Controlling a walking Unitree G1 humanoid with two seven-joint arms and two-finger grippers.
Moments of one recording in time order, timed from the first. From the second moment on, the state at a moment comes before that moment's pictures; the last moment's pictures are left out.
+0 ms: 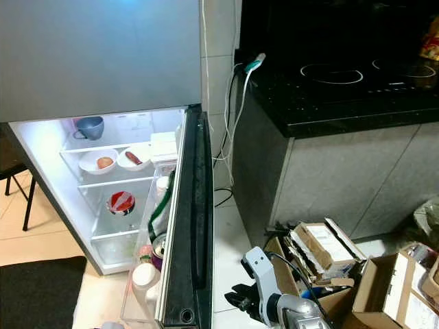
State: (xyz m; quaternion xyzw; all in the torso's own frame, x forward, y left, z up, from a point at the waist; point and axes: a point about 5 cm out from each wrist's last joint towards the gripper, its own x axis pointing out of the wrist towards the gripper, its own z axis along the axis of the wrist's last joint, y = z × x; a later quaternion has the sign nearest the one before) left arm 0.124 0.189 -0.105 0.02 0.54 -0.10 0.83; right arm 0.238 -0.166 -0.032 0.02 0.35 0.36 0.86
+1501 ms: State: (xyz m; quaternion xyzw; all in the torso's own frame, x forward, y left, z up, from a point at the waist) left arm 0.121 0.190 -0.107 0.02 0.55 -0.09 0.83; right arm 0.167 -0.217 -0.083 -0.10 0.50 0.16 0.85
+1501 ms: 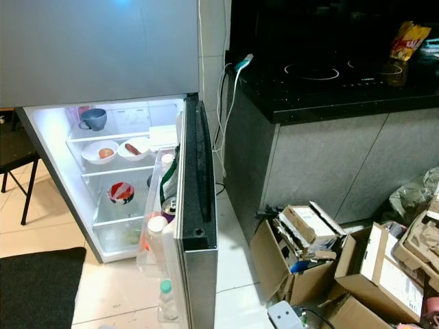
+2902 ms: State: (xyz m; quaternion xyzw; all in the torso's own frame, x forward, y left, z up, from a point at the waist) left arm 0.123 0.182 -0.107 0.01 0.55 -0.11 0.83; right arm 0.236 -0.214 -0.033 0.04 0.34 0.23 0.91
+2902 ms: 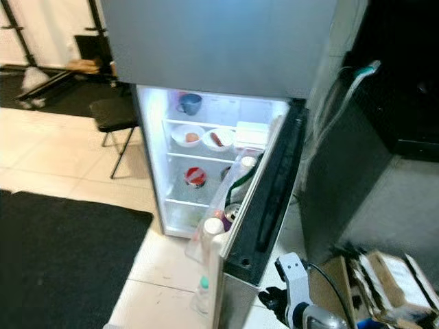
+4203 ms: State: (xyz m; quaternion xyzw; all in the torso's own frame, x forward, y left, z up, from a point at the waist) left arm 0.117 0.189 -0.108 0.02 0.56 -0.09 0.83; right arm 0.279 -0.179 -0.018 -0.16 0.34 0.19 0.91
